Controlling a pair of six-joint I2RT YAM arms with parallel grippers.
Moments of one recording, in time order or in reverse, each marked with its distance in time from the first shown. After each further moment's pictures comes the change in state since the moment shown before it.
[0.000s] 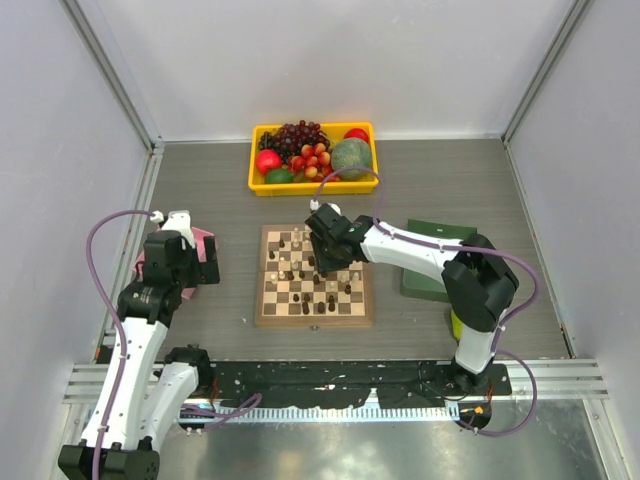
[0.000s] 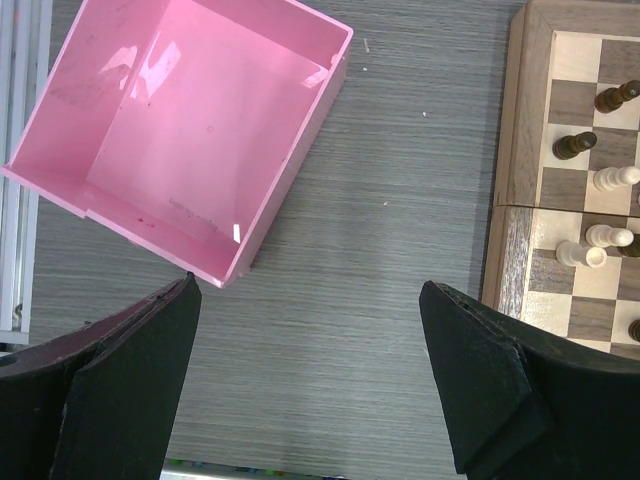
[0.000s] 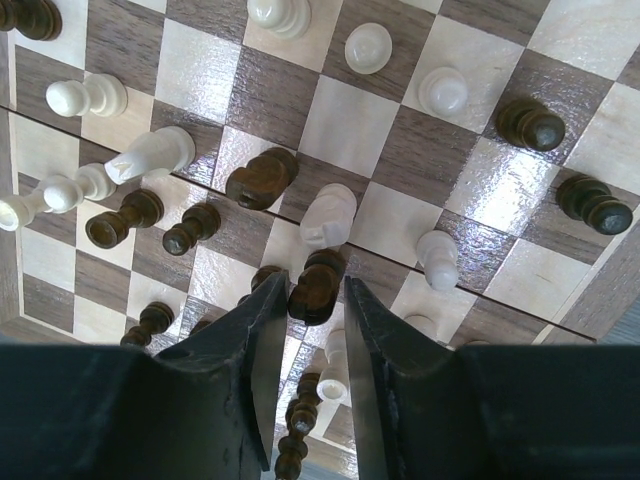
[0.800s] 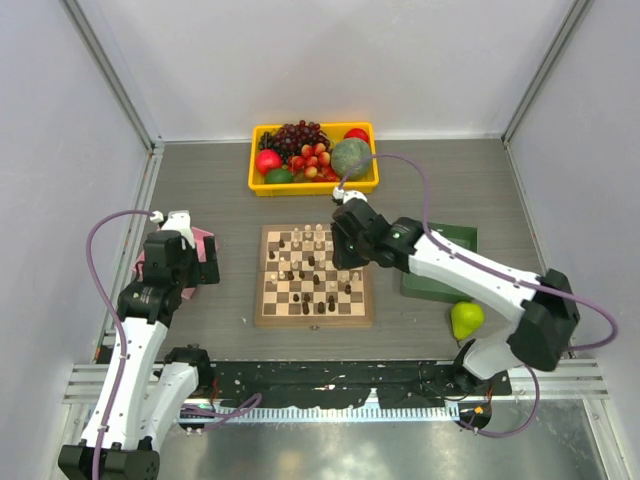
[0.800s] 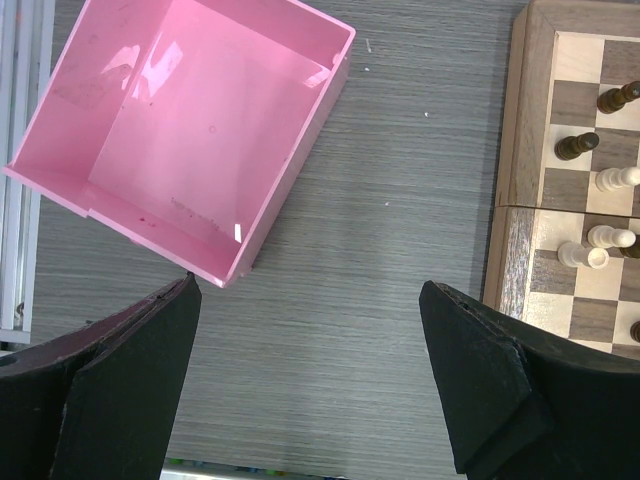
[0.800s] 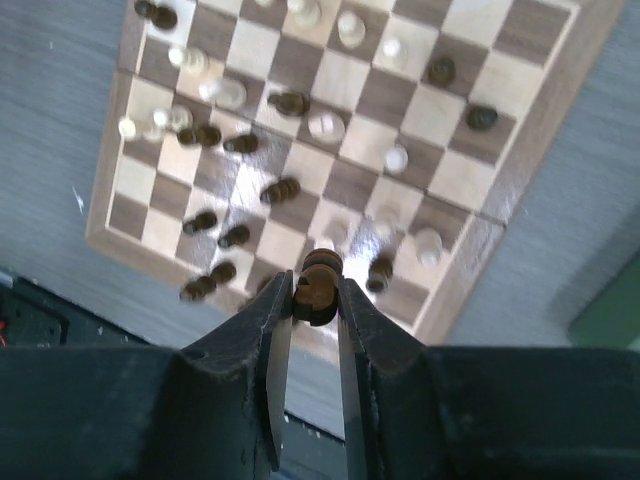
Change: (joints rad) left arm 0.000 0.000 0.000 0.000 -0.003 0.000; right arm 0.010 -0.306 -0.046 -0.098 0.044 -0.010
